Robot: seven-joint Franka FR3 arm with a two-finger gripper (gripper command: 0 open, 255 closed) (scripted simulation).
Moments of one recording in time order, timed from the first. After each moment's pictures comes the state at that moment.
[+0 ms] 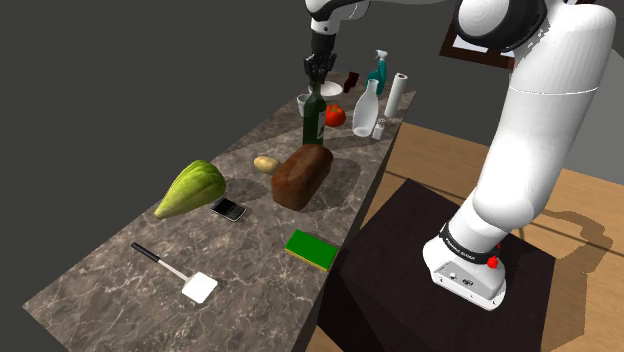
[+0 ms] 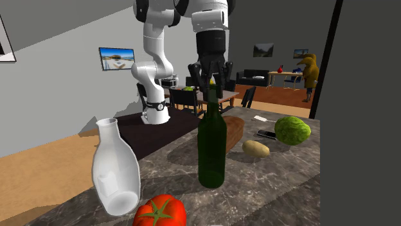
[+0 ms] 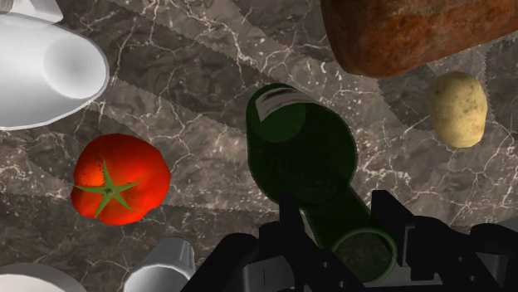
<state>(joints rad) -0.07 0.29 -0.13 -1.62 0.09 1.96 -0.17</state>
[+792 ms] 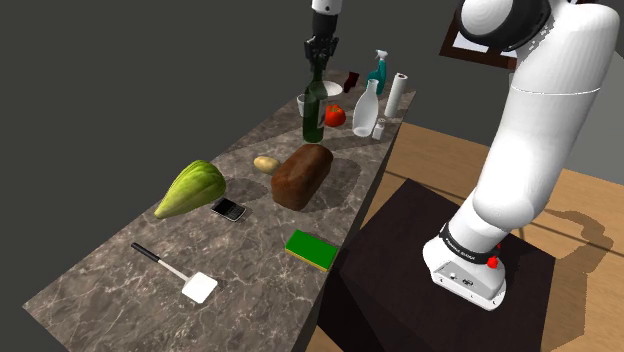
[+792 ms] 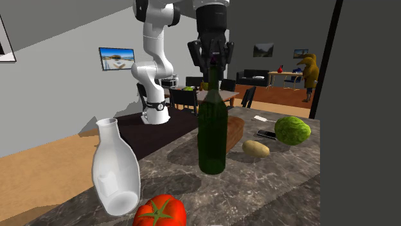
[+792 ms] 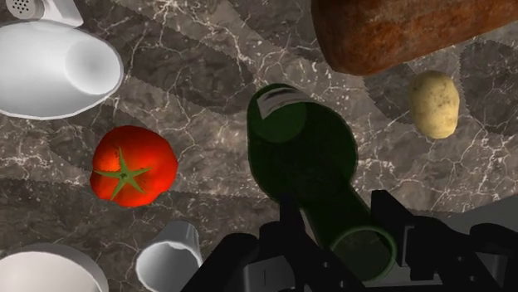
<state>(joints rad) -0.08 0.28 -0.14 -1.50 0.09 1.83 -0.16</state>
